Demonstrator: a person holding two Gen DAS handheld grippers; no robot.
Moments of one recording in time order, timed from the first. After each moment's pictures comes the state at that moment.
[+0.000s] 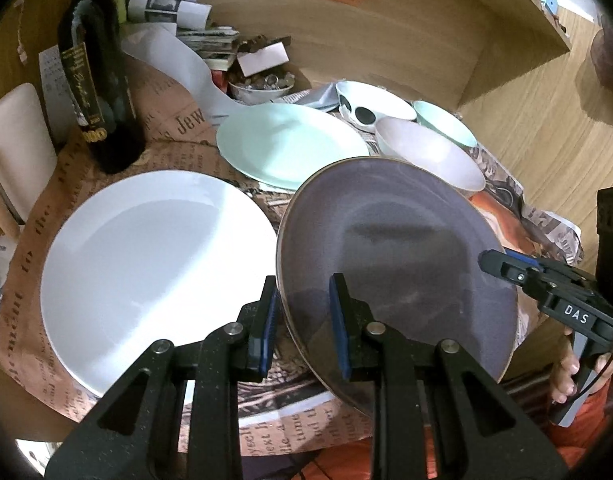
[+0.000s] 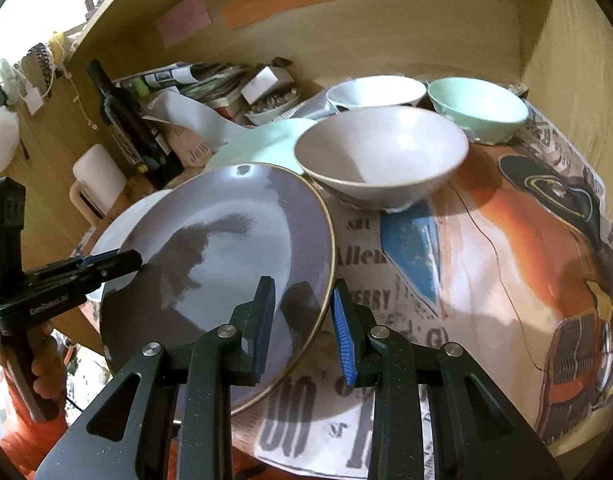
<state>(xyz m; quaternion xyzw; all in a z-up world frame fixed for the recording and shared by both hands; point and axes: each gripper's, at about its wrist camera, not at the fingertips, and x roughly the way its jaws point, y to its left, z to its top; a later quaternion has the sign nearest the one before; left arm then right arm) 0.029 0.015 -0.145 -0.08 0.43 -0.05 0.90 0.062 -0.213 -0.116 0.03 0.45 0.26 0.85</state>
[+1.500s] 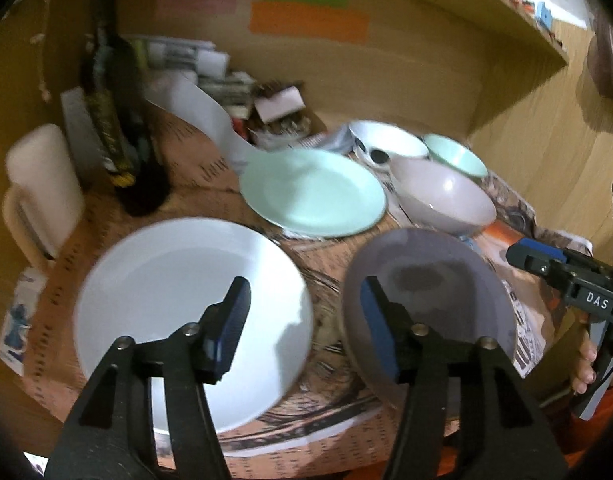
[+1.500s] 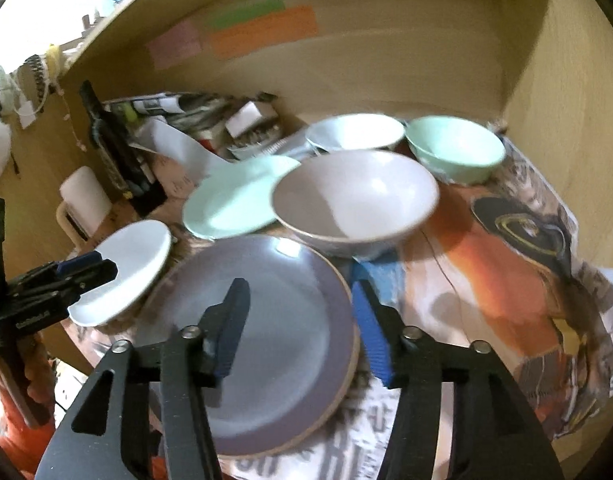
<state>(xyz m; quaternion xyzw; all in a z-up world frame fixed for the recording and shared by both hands) 0.024 0.026 -0.122 -0.06 0.36 -0.01 0.93 0.069 -0.203 -0.087 0.02 0.39 0.24 0.89</state>
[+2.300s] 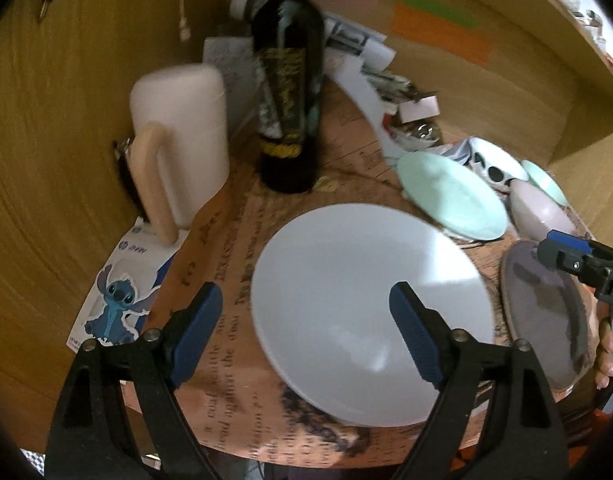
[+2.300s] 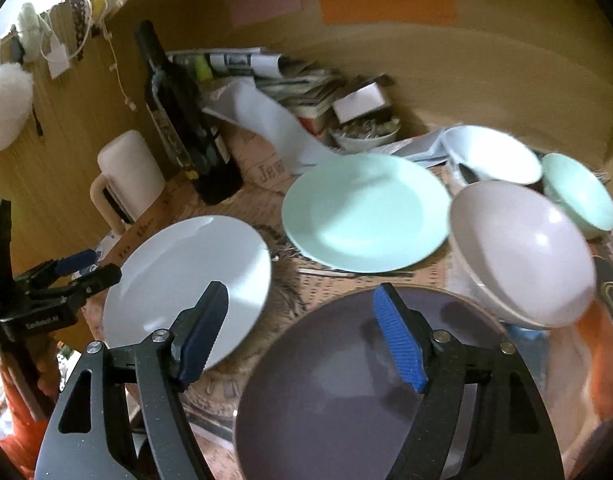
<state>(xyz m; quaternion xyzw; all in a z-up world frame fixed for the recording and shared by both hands) 0.002 0.158 -0.139 -0.09 0.38 0.10 0.92 0.094 -0.077 -0.100 -0.03 0.43 0.32 0.84</state>
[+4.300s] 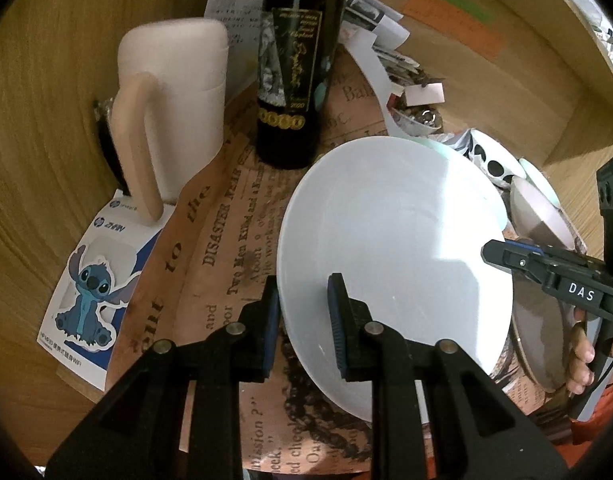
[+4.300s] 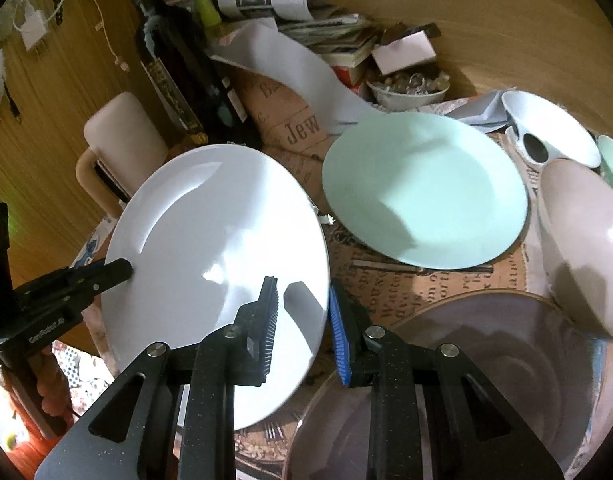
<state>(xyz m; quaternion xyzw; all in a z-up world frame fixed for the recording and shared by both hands) 0.013 0.171 -0.155 -0.13 0.40 0.06 0.90 0.103 -0.031 -0.125 -0.03 0.48 0.33 0.81</state>
